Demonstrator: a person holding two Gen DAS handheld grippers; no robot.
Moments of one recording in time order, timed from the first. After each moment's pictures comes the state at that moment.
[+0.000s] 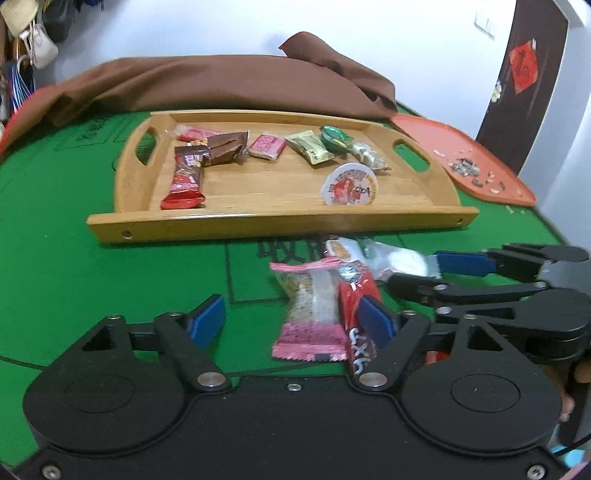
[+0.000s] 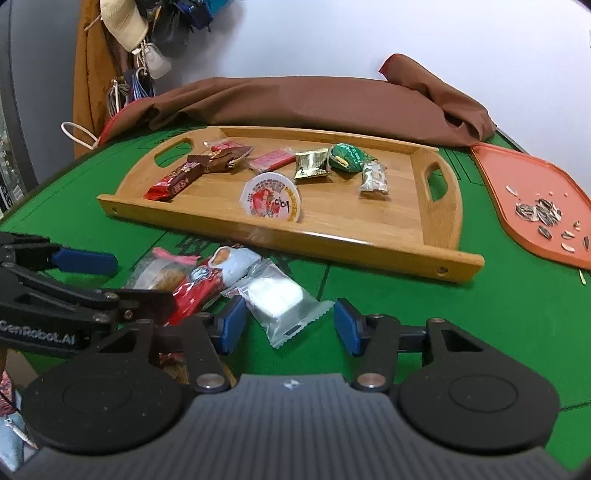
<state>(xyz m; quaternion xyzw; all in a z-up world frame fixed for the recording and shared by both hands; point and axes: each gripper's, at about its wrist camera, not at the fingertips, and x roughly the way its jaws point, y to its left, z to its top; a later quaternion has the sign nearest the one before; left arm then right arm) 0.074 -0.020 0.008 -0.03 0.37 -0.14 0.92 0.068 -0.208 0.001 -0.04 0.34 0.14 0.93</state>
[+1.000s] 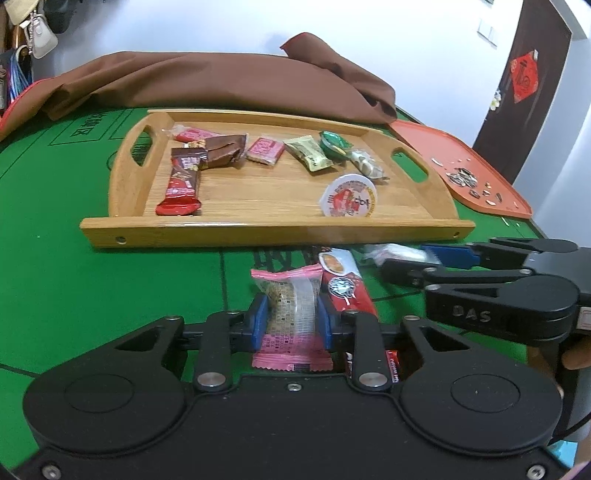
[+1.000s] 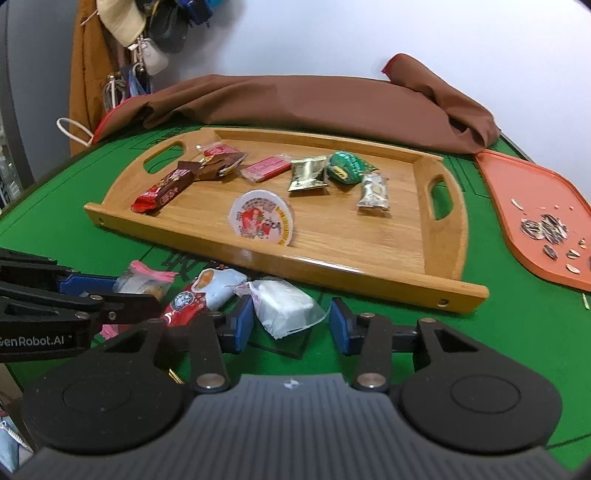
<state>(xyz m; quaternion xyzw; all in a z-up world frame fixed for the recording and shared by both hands) 0.082 -0.017 0.012 -0.05 0.38 -0.14 0.91 0.090 -0.208 0.009 -0.05 0.34 0.14 0.93</state>
